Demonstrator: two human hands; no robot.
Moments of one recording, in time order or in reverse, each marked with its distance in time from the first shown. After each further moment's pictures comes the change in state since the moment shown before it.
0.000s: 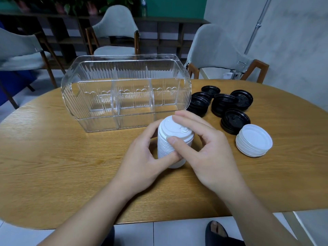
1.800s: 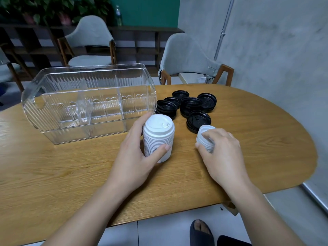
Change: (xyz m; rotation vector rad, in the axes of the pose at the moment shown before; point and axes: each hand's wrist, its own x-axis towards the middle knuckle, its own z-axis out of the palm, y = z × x) left_hand 0.018 0.011 0.049 0.245 0.043 -0.020; right_hand -0.026 0.069 -0.098 -0.799 0.224 0.234
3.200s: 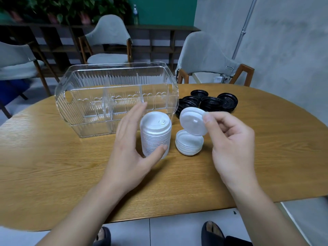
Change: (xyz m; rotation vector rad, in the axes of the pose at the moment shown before) left_hand -0.014 -0.018 -0.055 0.128 0.154 0.172; right_hand -0.006 -0.091 -0.018 0.980 0.107 0.004
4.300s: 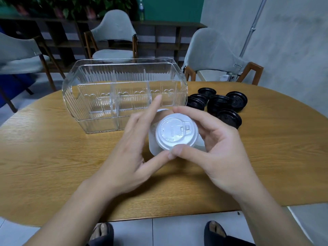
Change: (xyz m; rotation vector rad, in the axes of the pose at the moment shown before) left_hand 0.000 0.003 -0.027 -0.065 -0.182 0.267; right_hand -0.012 -0.019 0.024 0.145 -0.499 0.003
